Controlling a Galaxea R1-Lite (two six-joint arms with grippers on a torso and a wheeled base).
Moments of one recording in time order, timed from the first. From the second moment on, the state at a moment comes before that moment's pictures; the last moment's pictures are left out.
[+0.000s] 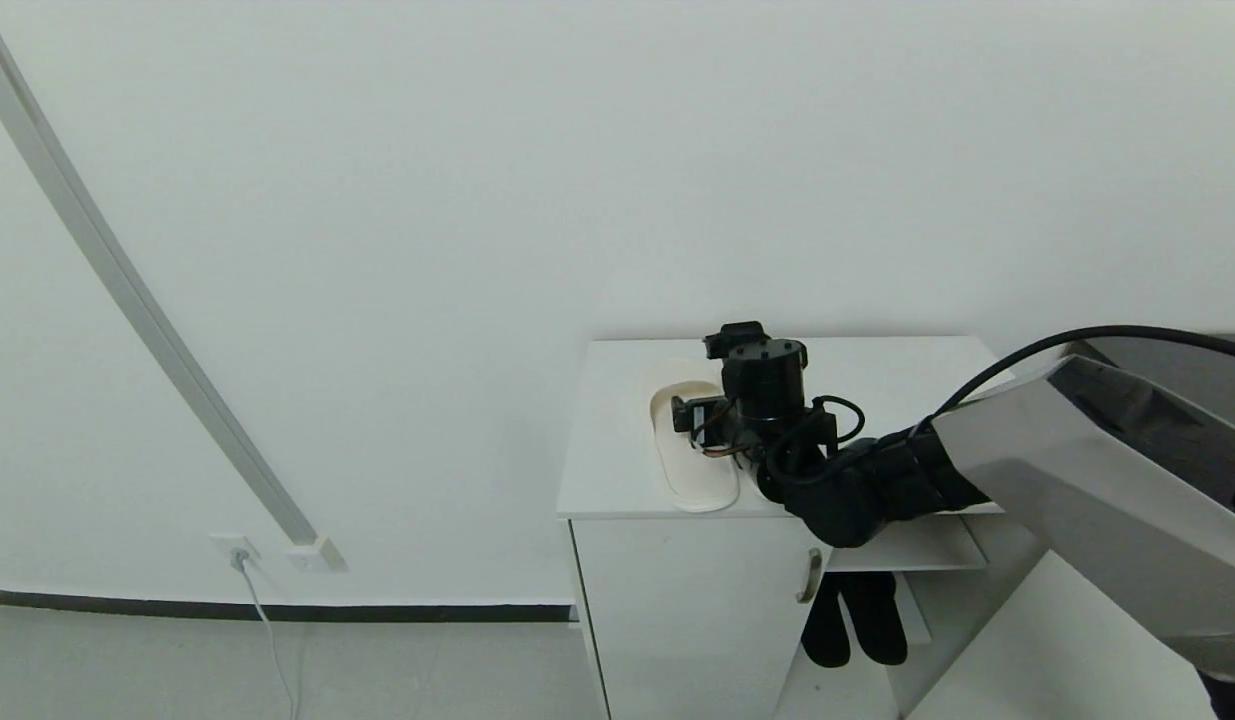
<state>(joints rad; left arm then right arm) 0.00 0.00 0.00 0.01 0.00 -0.02 0.65 2.32 -1.51 -0.61 -0.45 0.11</state>
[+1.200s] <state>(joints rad) 0.00 0.00 0.00 0.01 0.00 -0.02 0.64 2.27 -1.46 -0.63 -0.39 0.11</state>
